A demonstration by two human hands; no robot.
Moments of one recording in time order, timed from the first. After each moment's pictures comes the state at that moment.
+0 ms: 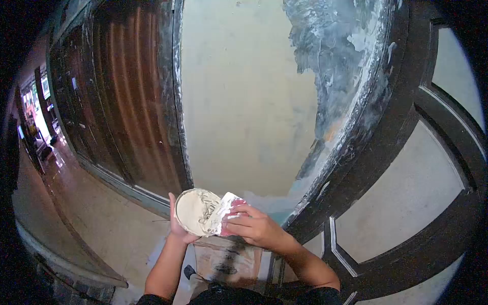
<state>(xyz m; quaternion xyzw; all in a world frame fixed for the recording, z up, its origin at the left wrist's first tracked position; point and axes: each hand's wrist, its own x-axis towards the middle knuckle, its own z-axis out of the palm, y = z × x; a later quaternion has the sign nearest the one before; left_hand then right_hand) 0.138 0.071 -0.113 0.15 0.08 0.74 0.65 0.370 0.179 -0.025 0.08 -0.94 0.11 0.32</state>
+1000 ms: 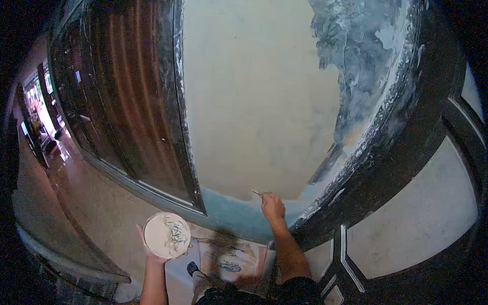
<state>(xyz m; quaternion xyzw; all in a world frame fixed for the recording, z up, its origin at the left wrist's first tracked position) 0.080 -0.021 -0.184 0.03 0.10 0.81 0.57 0.324 0.355 -0.269 -0.41 -0.84 0.09 0.34</state>
